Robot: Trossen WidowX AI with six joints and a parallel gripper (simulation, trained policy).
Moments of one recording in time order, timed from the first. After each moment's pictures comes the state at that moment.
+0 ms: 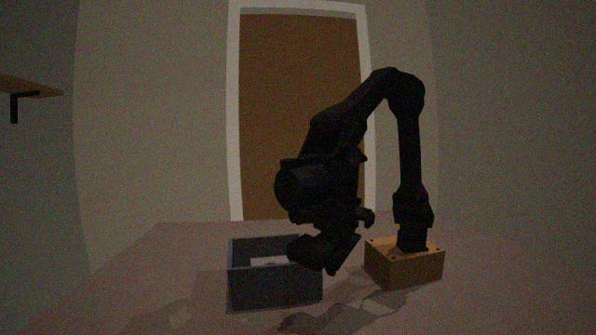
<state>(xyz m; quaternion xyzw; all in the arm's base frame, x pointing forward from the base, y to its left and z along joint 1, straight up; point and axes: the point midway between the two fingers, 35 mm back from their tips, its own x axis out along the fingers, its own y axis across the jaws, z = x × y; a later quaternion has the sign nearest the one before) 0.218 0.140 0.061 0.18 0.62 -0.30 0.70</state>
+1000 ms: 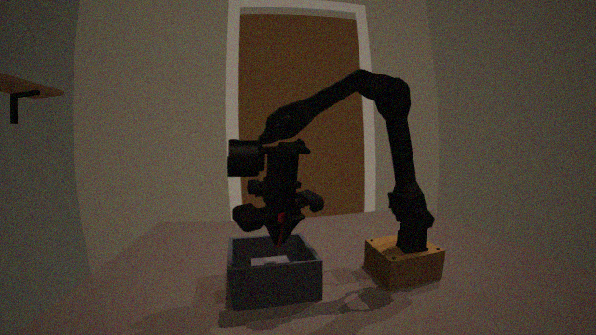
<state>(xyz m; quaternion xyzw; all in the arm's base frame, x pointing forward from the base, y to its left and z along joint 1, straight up) 0.318 0.038 0.085 0.26 0.55 -0.38 0.70</state>
